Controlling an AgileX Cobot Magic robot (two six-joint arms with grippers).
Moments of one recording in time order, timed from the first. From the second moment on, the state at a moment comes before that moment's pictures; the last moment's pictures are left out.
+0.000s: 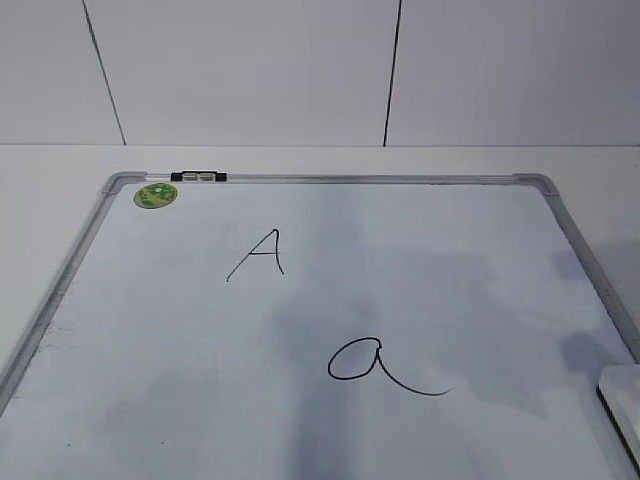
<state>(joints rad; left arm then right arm) 0.02 0.01 -0.51 -0.18 1.11 0.13 0.09 1.14 -0.65 0.05 0.98 -0.01</state>
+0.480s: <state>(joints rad) 0.02 0.01 -0.51 -0.18 1.11 0.13 0.09 1.26 -0.65 0.04 0.91 -0.01</state>
